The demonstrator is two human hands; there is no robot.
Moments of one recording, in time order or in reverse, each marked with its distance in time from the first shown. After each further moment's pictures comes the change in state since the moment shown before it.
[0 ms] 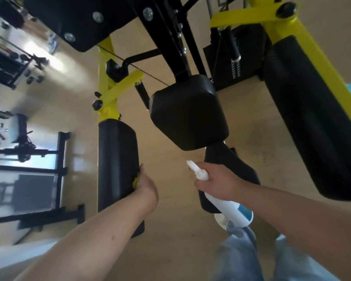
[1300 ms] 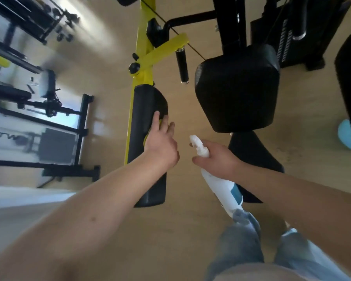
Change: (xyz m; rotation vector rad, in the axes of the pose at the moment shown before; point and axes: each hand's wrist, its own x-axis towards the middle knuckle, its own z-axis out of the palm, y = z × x) left_hand -0.041 -0.058 0.019 -0.489 0.466 -0.258; right_hand 0.041 -0.053 0.046 0.067 -0.082 -0.040
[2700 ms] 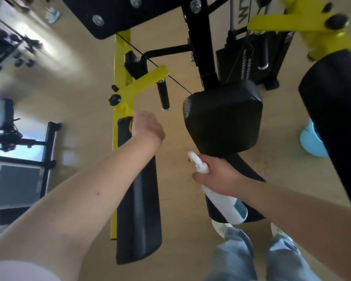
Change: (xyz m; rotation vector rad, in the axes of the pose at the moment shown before) left_hand 0.109 -0.069 -0.037 0.026 0.097 -0.119; right_hand 0.012 -0.017 -0.027 -0.093 0.101 0.089
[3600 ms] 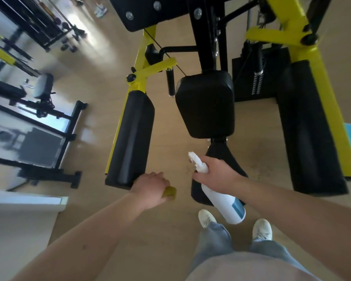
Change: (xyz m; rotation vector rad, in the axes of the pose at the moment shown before) left_hand -0.235 0.137 0.052 -0.637 -0.075 0.261; right_hand -0.118 0.044 -0.025 -0.132 -0.126 -0.101
